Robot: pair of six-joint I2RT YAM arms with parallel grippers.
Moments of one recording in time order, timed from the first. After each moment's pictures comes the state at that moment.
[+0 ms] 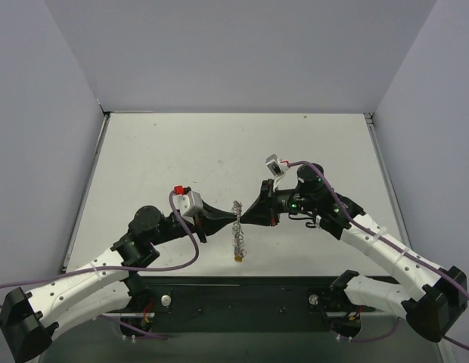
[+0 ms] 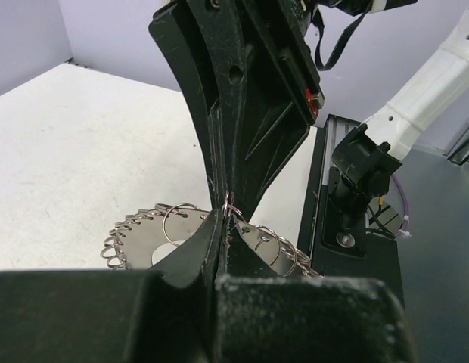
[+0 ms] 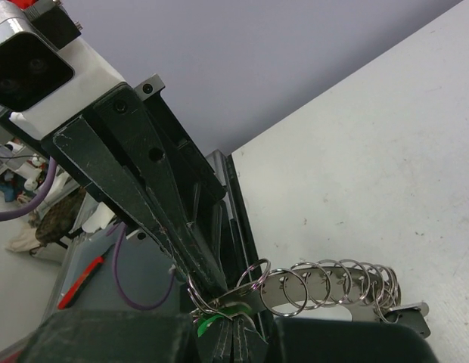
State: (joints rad) left arm -0.87 0.77 0.49 0.42 0.41 -0.20; right arm 0.67 1.05 0.84 -0.13 -0.79 0.32
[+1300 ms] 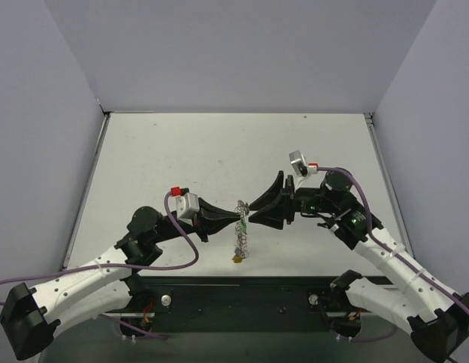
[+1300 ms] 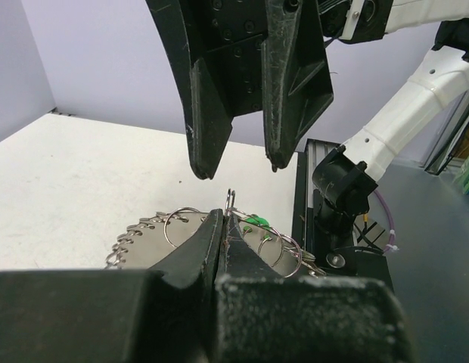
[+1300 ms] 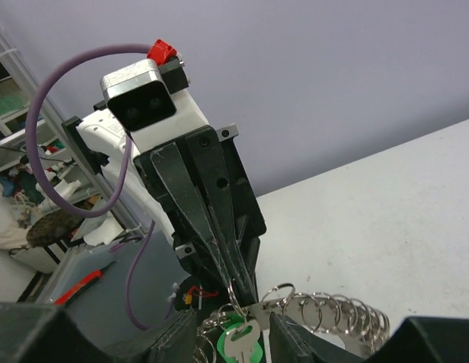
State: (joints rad) left arm -0.87 0.81 0.49 0.59 0.48 -0.21; right arm 0.59 0.89 0.78 0.06 -0.90 0.34
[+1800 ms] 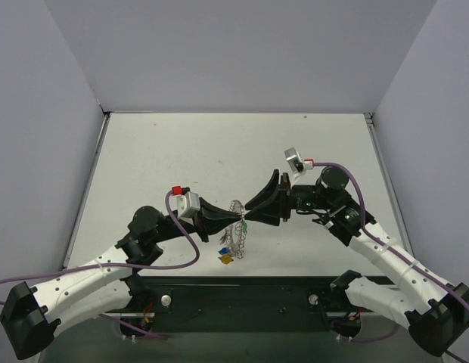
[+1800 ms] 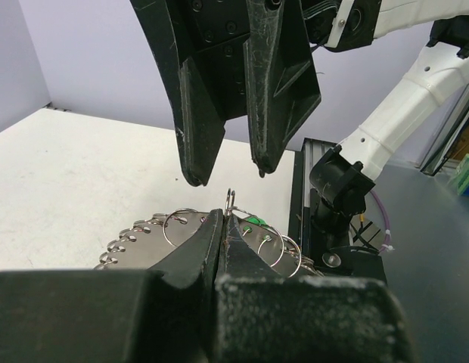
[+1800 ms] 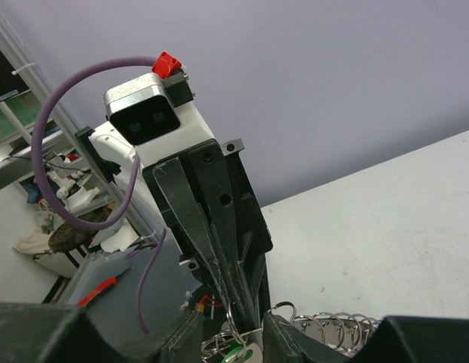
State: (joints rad) left arm -0.87 0.82 0.49 0.59 0.48 -0.23; right arm 0.60 0.96 0.77 0.20 -0.94 0.43
